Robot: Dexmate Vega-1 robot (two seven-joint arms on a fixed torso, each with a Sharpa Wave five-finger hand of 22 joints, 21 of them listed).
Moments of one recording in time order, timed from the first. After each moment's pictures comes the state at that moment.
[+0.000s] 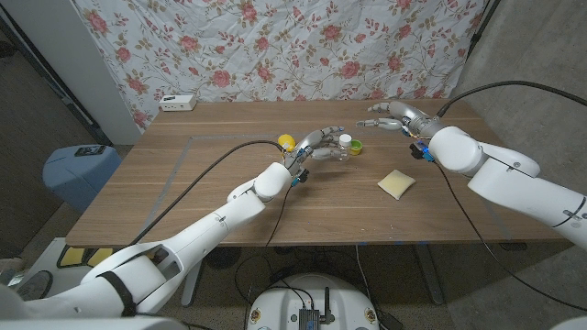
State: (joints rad) left arm 0.63 0.35 0.76 -1.27 0.03 -0.33 0.11; left_hand 1.22 0.02 0.27 -0.14 0.18 0.29 0.05 0.19 0.17 0.80 -0.13 0.19 0.18 0.82 -0.10 0.17 0.15 0.51 0.04 0.18 0.17; right arm -0.89 -1.07 -0.42 -2.23 0.00 -0.55 -0.05; right_hand 0.52 0.00 0.17 -0.16 0.26 0.32 0.05 0.23 0.19 0.27 0.06 0.21 0.20 0.19 0.01 0.20 0.19 0.46 -0.01 0.19 0.17
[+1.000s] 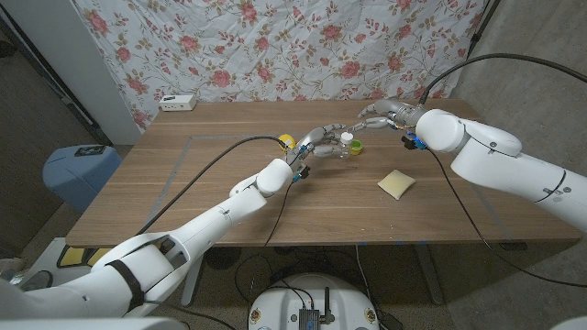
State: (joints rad) left arm 0.58 0.33 0.78 -1.19 0.05 -0.37 0.11; left_hand 1.22 0.02 0.27 -0.14 0.18 0.30 0.04 0.19 0.17 0.80 -0.13 0.19 0.18 0.81 -0.09 0.17 0.15 0.51 0.04 0.18 0.17; right arm -0.64 -1.06 -0.63 -2.27 -0.17 -0.73 0.22; right_hand 0.54 -0.03 0.18 -0.16 0.25 0.37 0.03 0.23 0.20 0.20 0.09 0.19 0.21 0.14 0.06 0.19 0.19 0.40 0.02 0.18 0.17
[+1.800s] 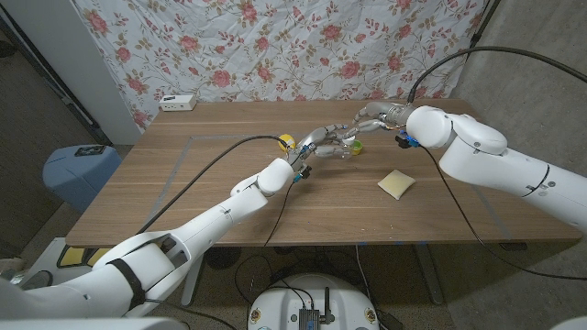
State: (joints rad) left arm 0.58 0.32 0.79 -1.19 0.05 -0.38 0.10; left_hand 1.22 0.02 0.28 -0.14 0.18 0.30 0.04 0.19 0.17 0.80 -0.12 0.19 0.18 0.81 -0.09 0.17 0.16 0.51 0.04 0.18 0.16; right arm -0.56 -1.03 -0.73 -2.27 -0.30 -0.77 0.35; right_hand 0.57 -0.02 0.20 -0.17 0.23 0.41 0.02 0.24 0.21 0.18 0.11 0.19 0.21 0.14 0.08 0.19 0.19 0.39 0.03 0.18 0.17
